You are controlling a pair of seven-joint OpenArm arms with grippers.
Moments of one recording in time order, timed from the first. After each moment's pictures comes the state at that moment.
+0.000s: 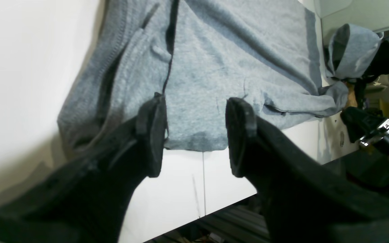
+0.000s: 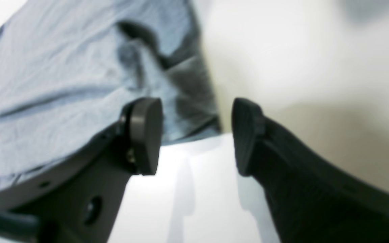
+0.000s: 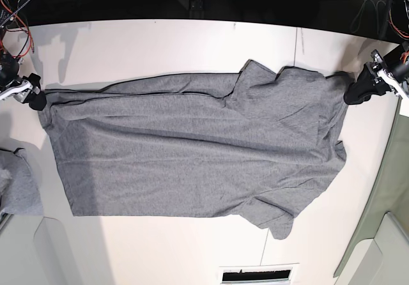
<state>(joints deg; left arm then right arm) 16.4 -27.2 -31.8 75.8 -71.6 -37.9 59.7 -5.6 16.8 37.4 73.3 37.0 32.9 -49.3</state>
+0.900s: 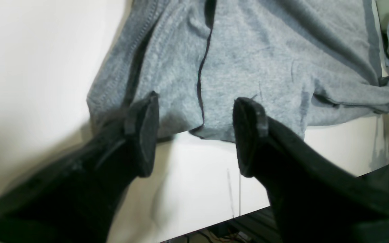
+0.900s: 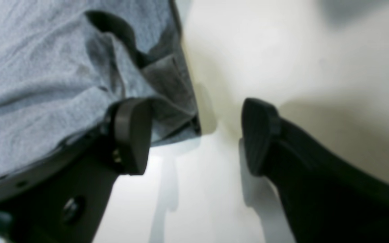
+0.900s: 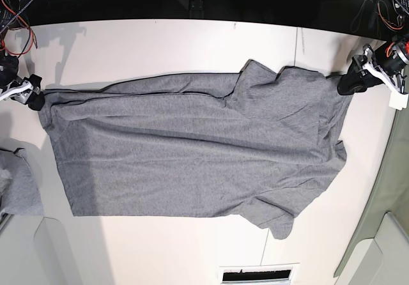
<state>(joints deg) 16.4 -23.7 -31.4 75.7 -56.4 -37.9 52.2 -5.5 17.0 36.1 73.3 31.2 30.0 -44.7</state>
